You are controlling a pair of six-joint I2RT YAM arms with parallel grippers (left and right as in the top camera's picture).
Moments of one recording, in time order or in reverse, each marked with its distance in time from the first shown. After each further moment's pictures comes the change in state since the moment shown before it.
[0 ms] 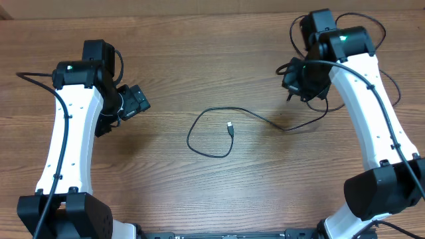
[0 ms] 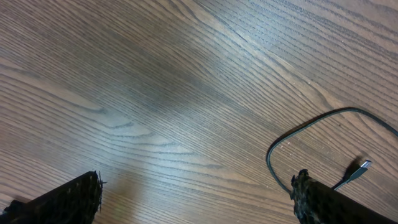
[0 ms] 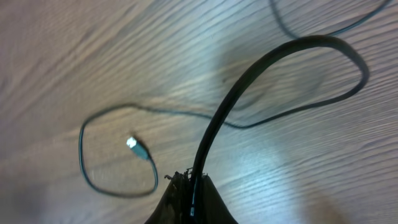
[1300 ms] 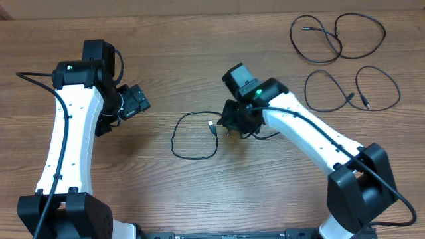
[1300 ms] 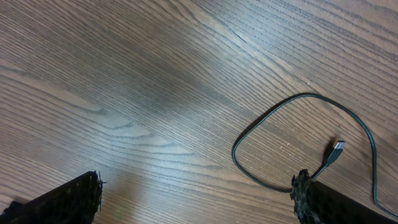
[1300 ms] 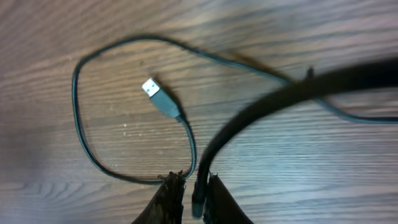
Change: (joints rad) left arm 0.000 0.000 0.000 0.003 0.000 0.000; right arm 0.387 0.000 -0.445 0.521 -0.087 0.254
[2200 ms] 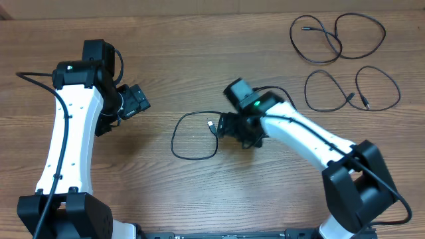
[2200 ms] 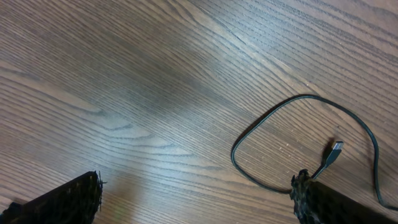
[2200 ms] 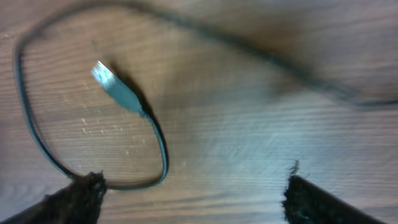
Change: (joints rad) left arm 0.000 0.000 0.000 0.004 0.000 0.000; right arm -0.029 0.000 -0.111 0.061 -0.016 -0.024
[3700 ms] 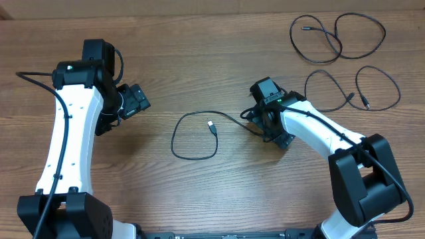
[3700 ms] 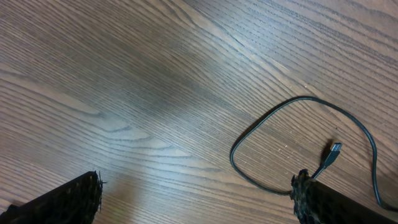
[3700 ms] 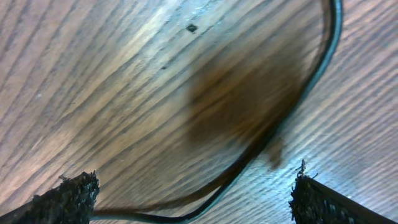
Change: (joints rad) left arm 0.000 0.000 0.000 0.007 0.000 0.000; right arm -0.141 0.000 -0.154 0.089 0.315 0.351
